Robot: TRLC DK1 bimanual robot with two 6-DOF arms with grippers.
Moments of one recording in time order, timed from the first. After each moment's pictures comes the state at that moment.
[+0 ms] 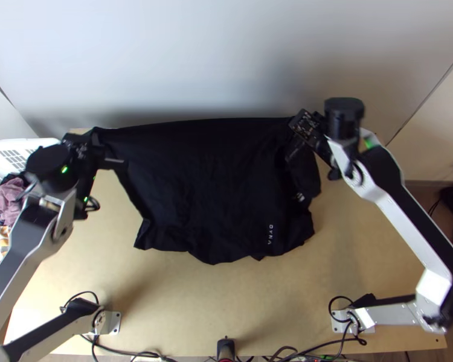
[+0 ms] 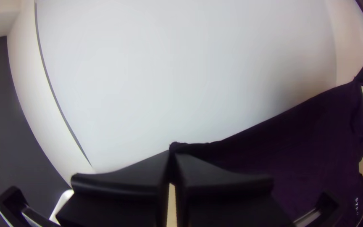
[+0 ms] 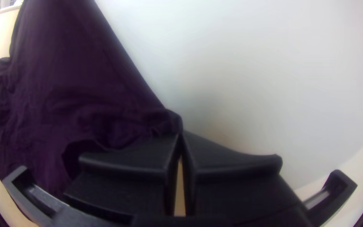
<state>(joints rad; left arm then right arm) -0.26 1.08 1.14 -0.19 -0.41 0.21 0.48 1.50 1.61 -0.50 0.24 -0.71</state>
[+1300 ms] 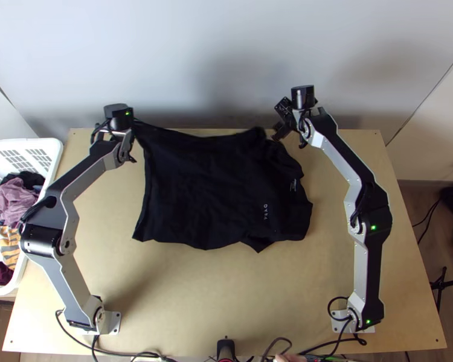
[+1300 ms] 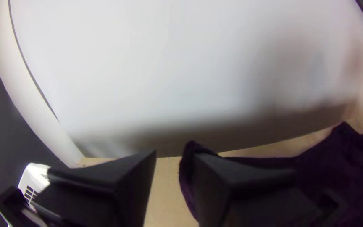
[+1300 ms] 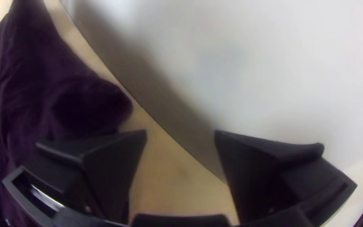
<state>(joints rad) -0.13 1.94 1.53 -0.02 -0.32 0.09 0.31 2.22 2.09 -0.48 0.18 -0.61</state>
